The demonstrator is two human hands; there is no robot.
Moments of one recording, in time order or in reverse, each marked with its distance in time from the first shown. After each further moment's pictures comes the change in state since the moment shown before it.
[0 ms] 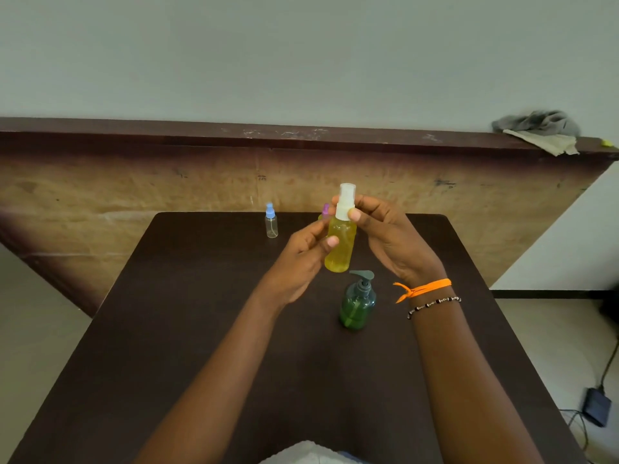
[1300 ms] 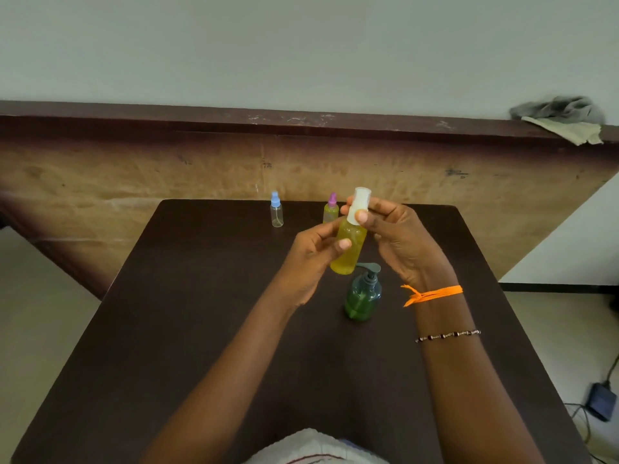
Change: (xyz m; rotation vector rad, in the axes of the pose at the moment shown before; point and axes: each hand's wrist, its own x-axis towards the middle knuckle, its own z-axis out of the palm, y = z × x) left_hand -0.005 -0.011 0.006 -0.018 0.078 0.018; right_hand -0.008 0.003 0.003 0.205 0.135 0.112
